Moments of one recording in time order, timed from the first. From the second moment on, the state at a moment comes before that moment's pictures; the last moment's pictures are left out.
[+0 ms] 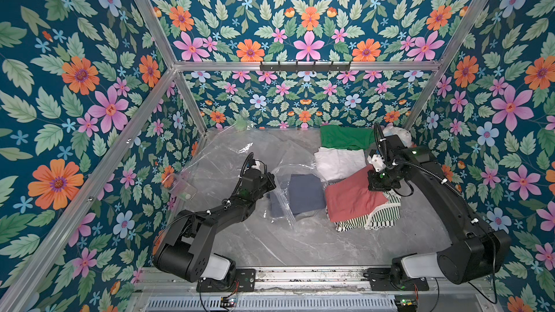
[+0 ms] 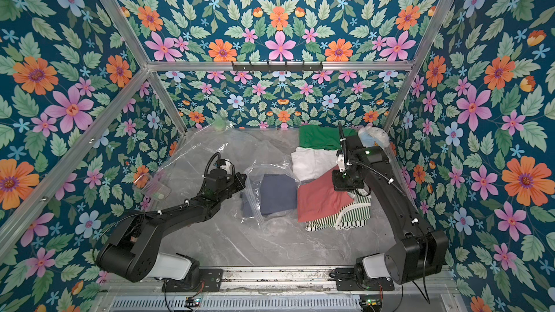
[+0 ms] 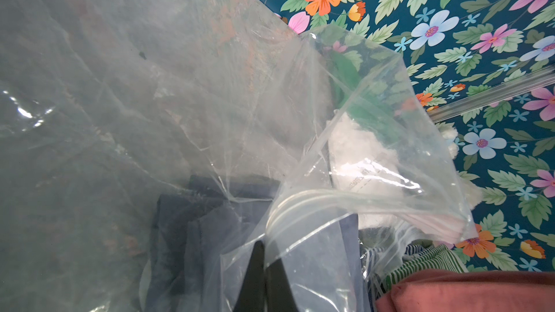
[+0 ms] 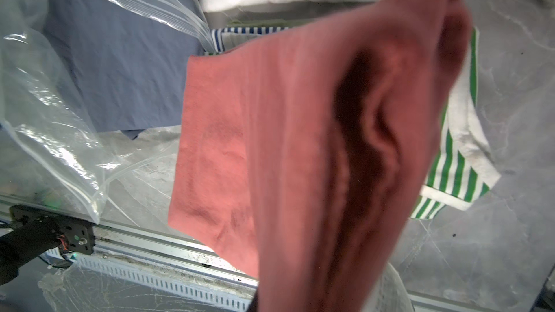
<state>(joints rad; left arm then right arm) -0.40 1.43 0.55 0.41 0.06 -0.75 0.21 1.37 1.42 -1.34 -0.19 0.17</state>
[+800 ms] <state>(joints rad) -0.40 1.41 0.54 0.41 0.06 -0.75 0.24 1.36 1.58 -1.31 -0.41 0.17</state>
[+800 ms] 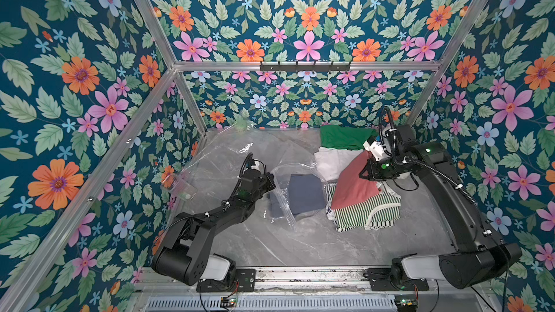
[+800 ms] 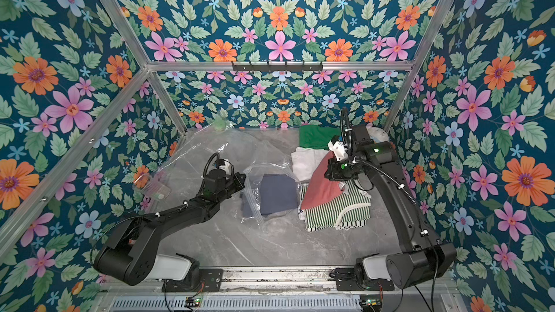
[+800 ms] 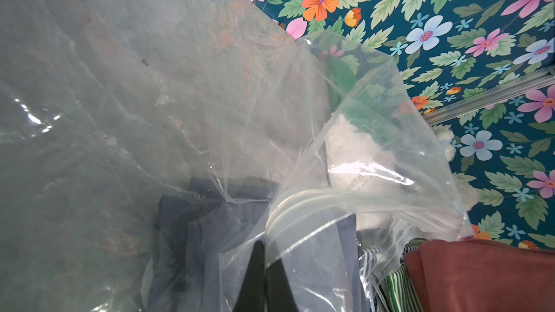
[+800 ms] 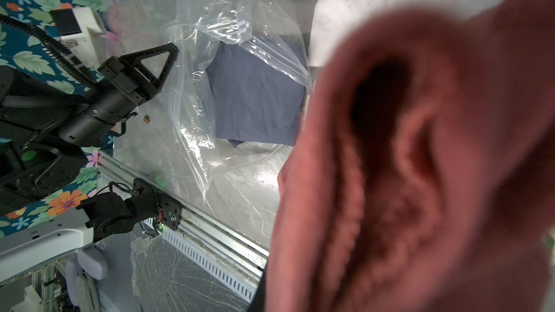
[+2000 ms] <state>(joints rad) -0.40 1.42 0.54 0.41 0.06 -0.75 0.22 1.45 1.33 -1.43 0.09 0.23</state>
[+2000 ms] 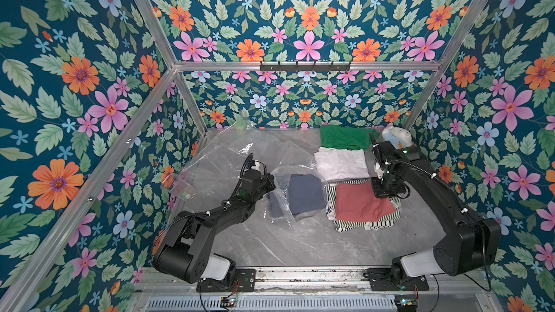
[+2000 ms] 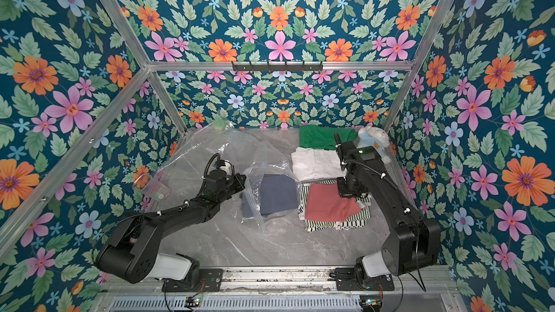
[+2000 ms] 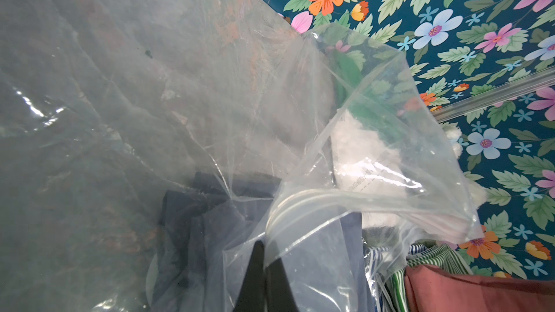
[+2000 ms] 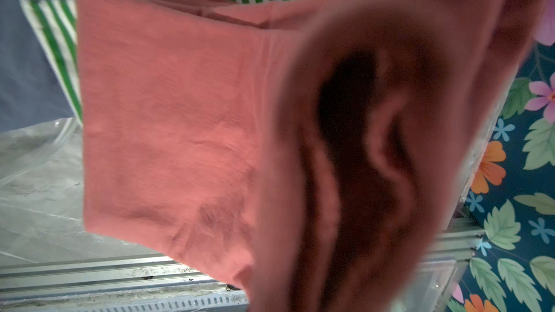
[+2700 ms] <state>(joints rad) -0.40 1.43 0.55 0.41 0.06 -0.75 0.24 1.31 1.35 -1.33 0.19 0.34</state>
